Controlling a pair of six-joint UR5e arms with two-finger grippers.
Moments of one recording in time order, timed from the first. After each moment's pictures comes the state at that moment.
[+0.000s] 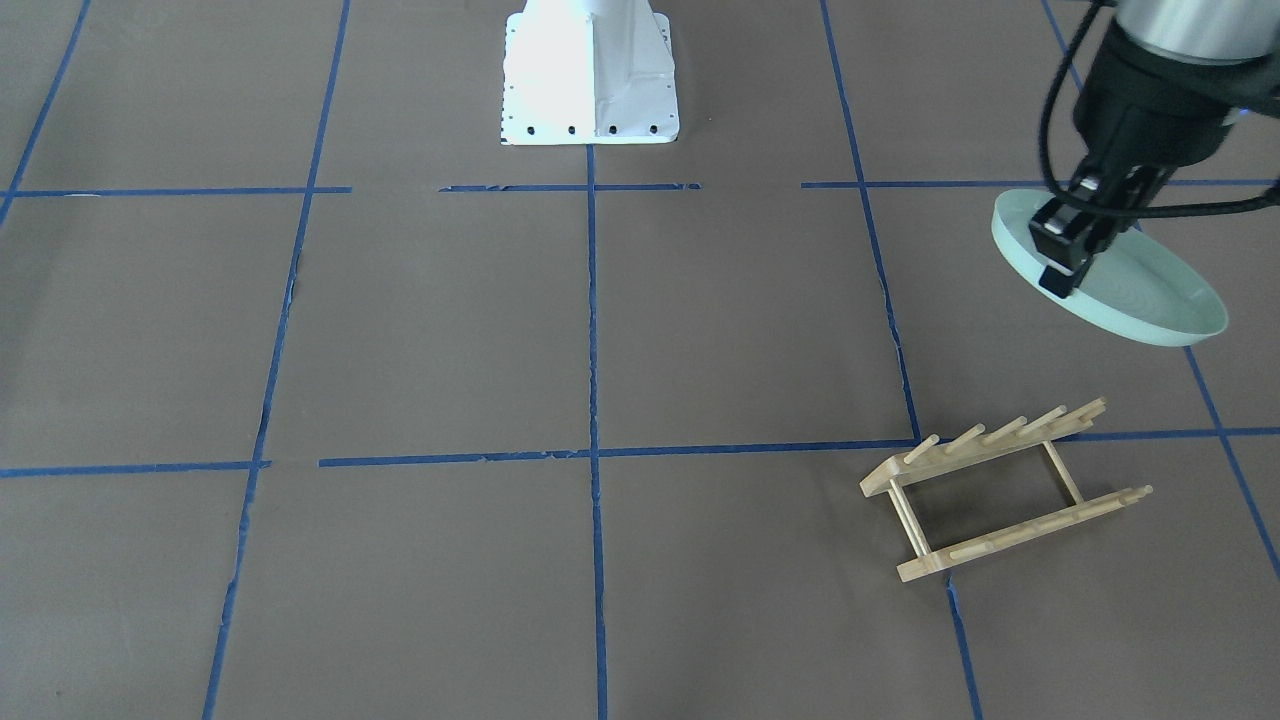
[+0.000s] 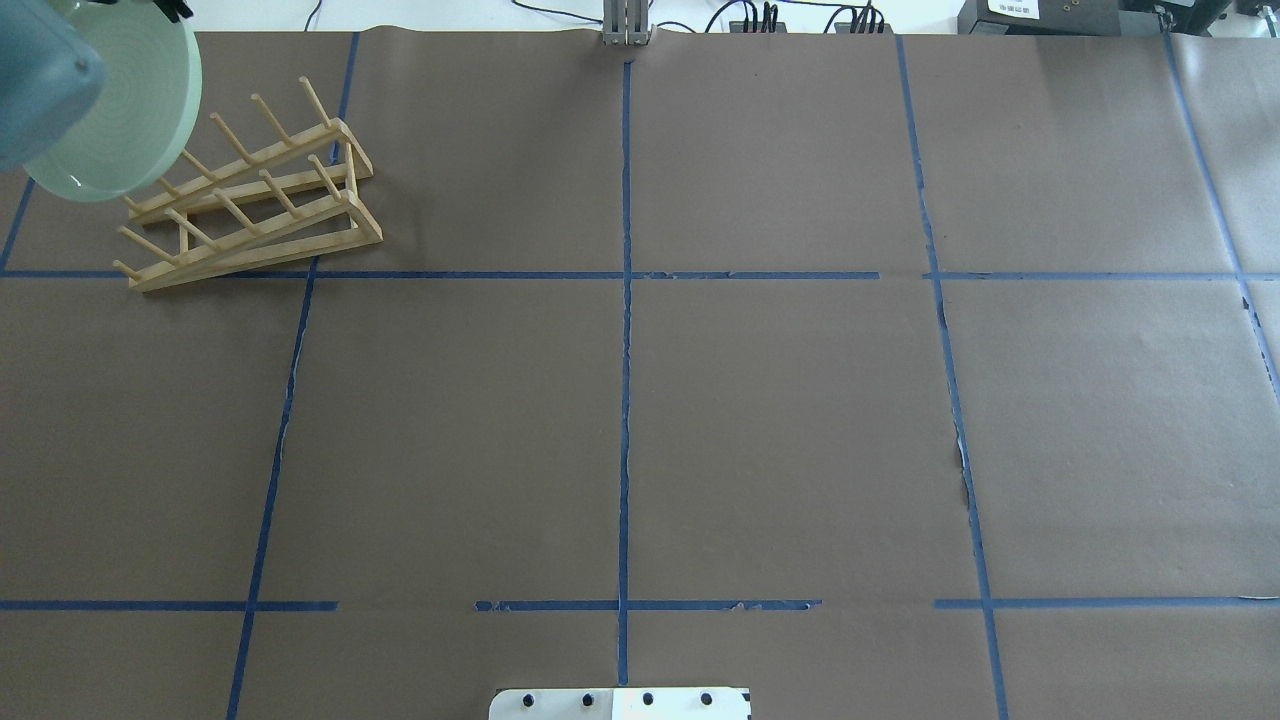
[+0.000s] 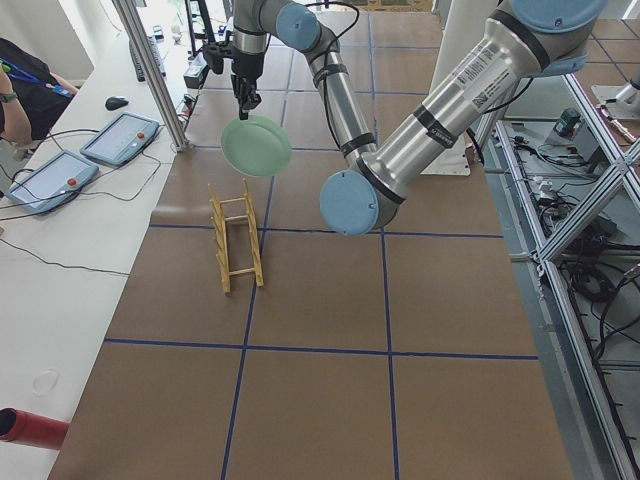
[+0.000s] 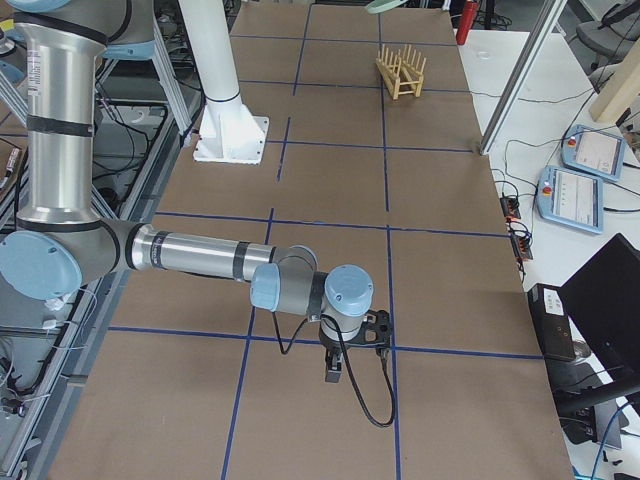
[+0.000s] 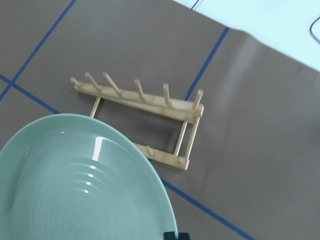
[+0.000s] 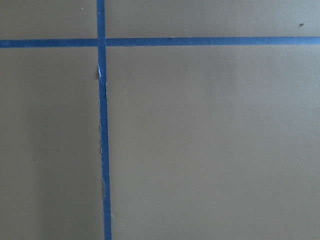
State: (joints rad) left arm -1.20 -2.32 -1.93 -1.08 -2.09 -1.25; right arm 1.61 -1.68 1.60 -1.60 2.30 -0.07
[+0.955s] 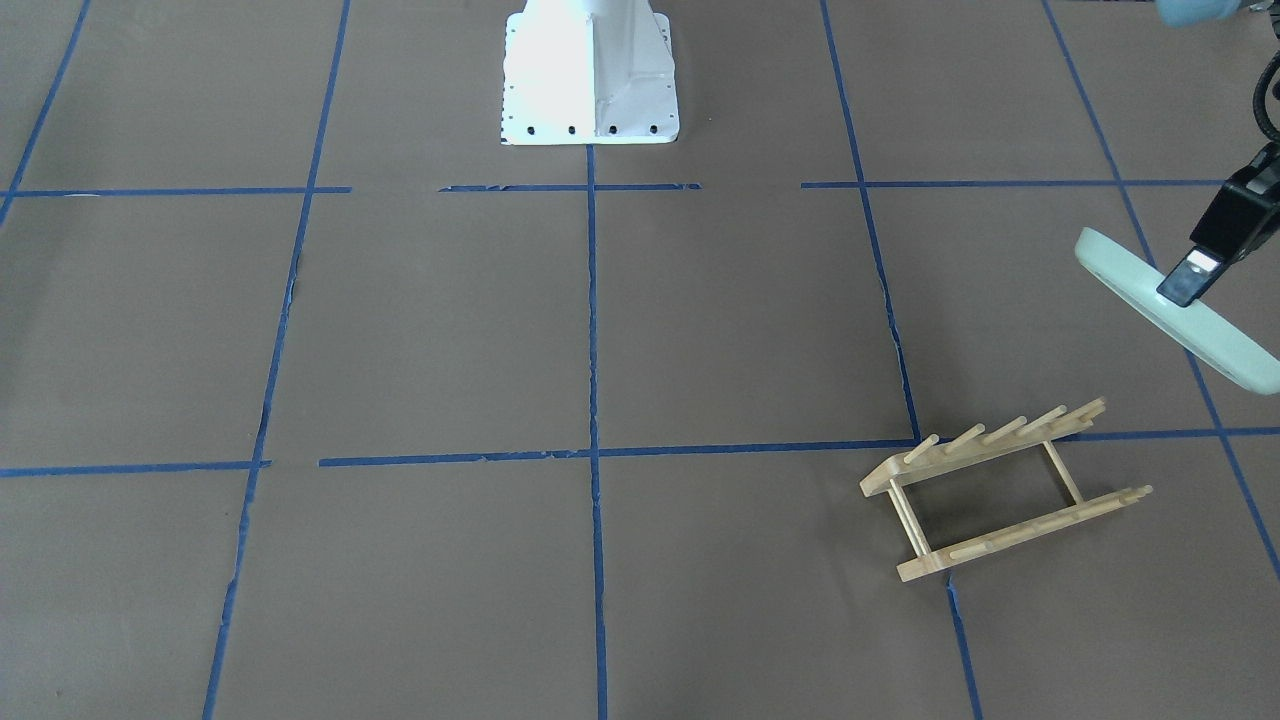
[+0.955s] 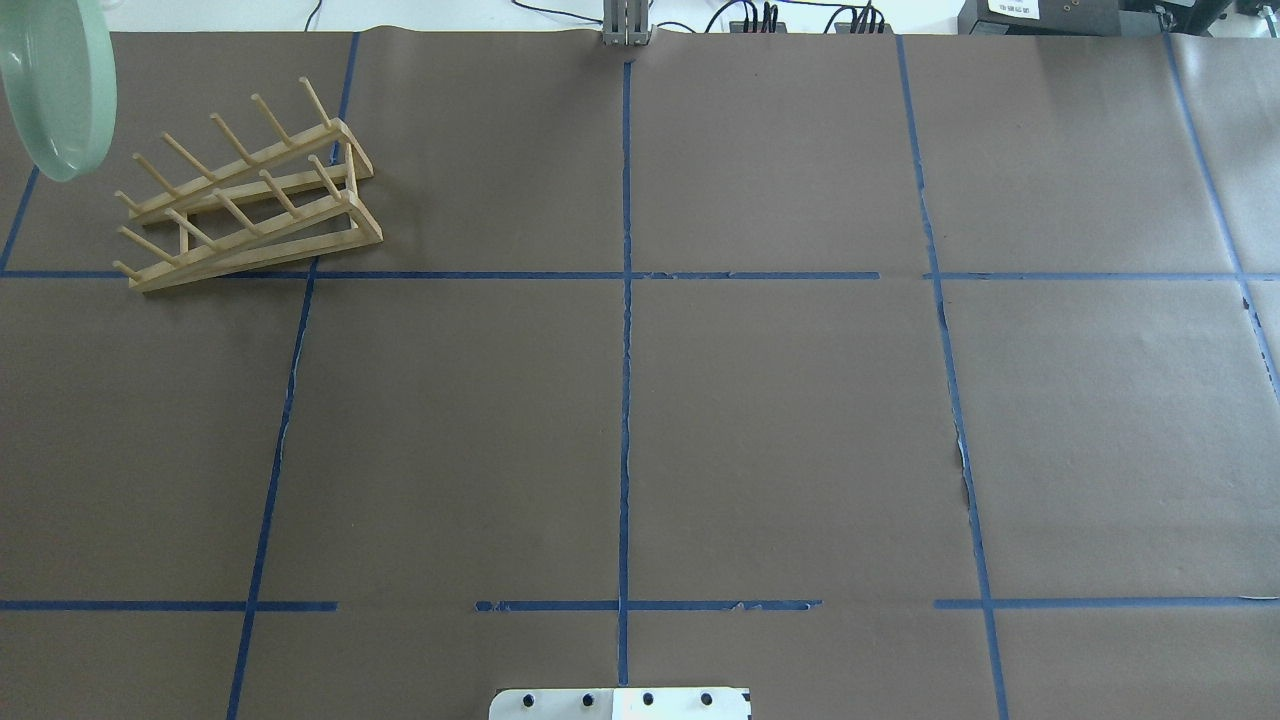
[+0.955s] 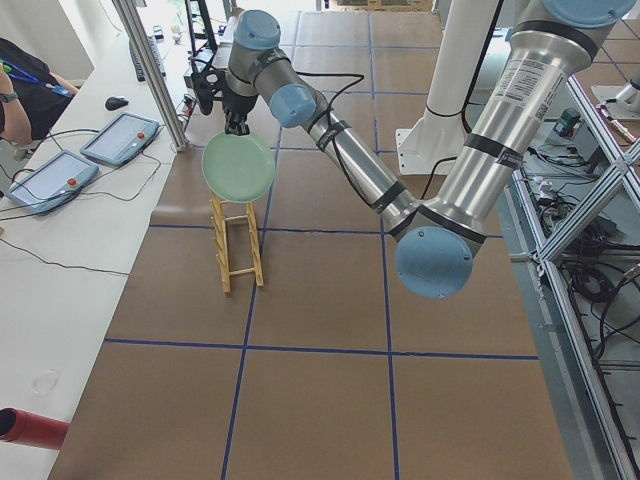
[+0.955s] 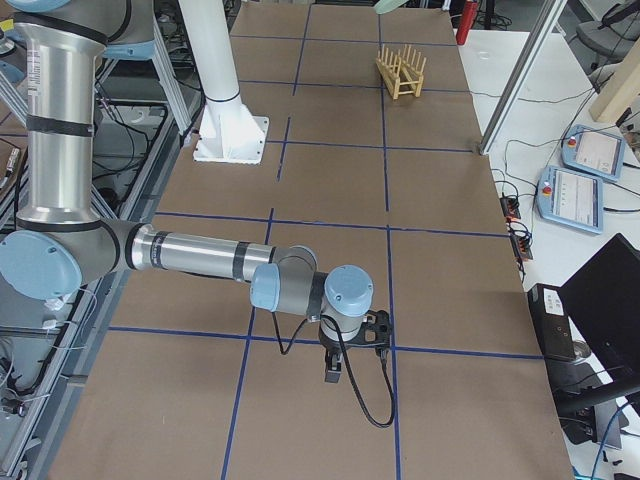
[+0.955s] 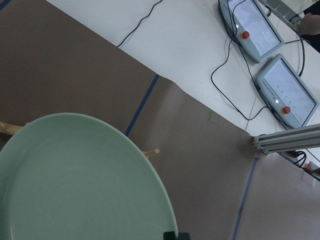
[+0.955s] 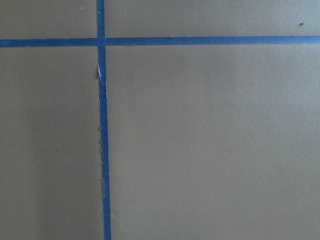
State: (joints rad) left arm -1.34 -1.94 -1.95 -1.81 -2.33 -1.37; right arm 1.61 -1.68 1.60 -1.60 2.30 -0.07
